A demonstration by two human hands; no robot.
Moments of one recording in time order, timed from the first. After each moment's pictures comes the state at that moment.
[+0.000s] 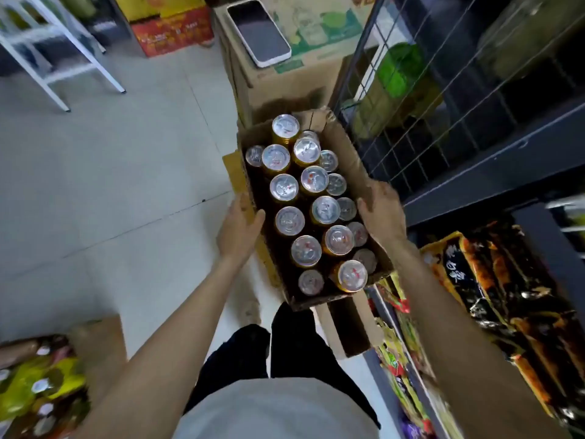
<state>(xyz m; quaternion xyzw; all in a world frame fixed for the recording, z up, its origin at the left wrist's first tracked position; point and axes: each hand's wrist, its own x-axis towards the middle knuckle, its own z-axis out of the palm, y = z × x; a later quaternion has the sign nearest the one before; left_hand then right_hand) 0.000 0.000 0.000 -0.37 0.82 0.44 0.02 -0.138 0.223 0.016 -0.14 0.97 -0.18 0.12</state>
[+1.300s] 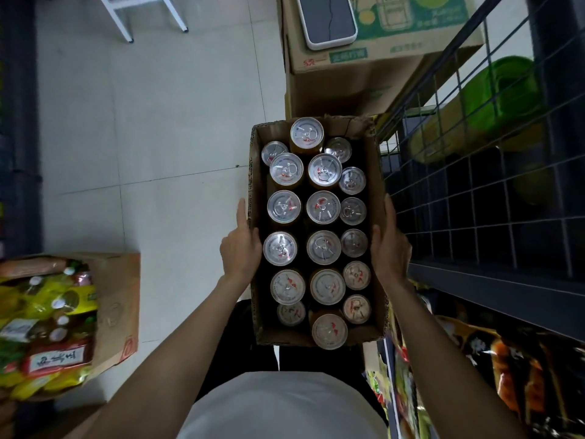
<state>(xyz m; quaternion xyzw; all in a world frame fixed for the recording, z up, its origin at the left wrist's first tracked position) -0.009 0.016 -0.045 -0.47 0.83 0.29 0.01 -0.173 0.207 -0.051 -0.14 0.95 -0.24 0.17</state>
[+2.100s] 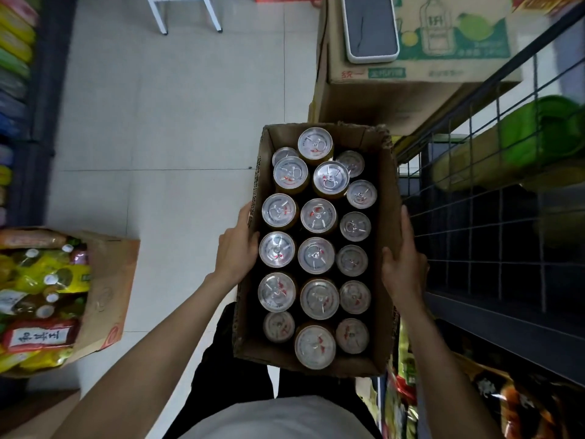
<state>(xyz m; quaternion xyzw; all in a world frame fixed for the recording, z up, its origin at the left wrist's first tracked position) 0.007 -0.004 -0.037 -0.45 0.82 0.36 -0.02 -0.172 0.193 -0.010 -0.13 0.93 -0.27 0.22</state>
